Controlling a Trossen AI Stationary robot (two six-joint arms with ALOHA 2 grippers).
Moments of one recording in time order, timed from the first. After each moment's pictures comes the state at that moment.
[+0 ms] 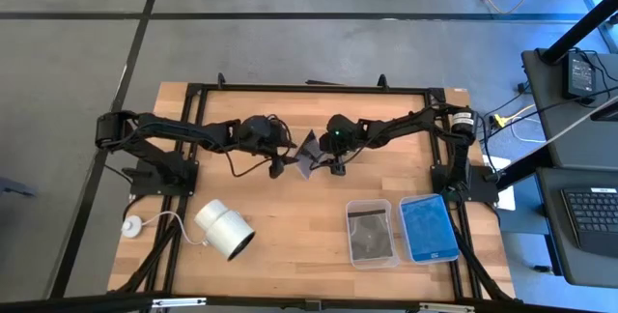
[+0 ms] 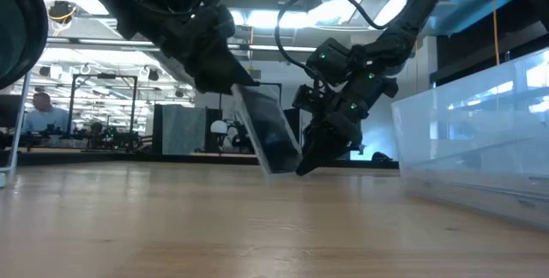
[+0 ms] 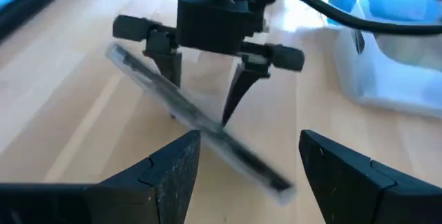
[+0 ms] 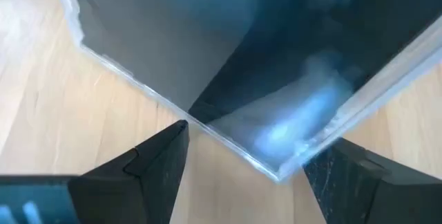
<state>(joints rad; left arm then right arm) 0.21 1.39 0.68 0.15 0.11 -0.13 -0.29 1.95 0.94 0.10 -0.23 -0.29</state>
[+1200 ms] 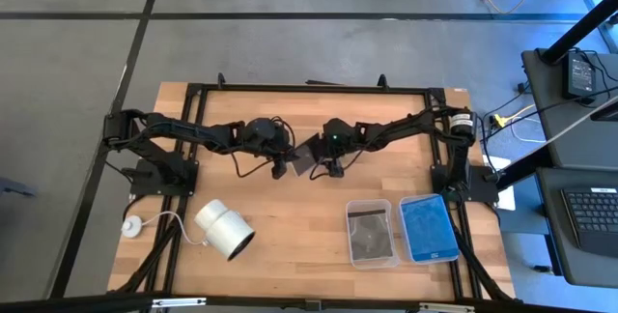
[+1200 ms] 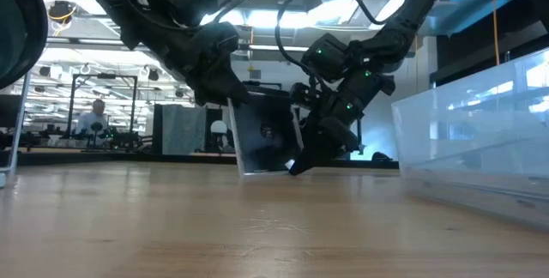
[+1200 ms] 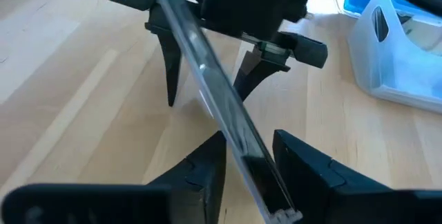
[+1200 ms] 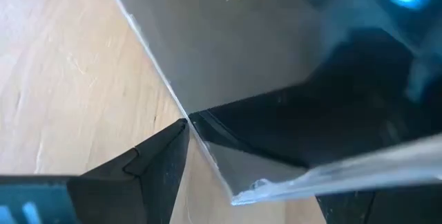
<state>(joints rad) 0.21 1.45 0.67 0.19 0.11 -0.19 -0.27 1.95 0.95 0.09 -0.15 -0.39</state>
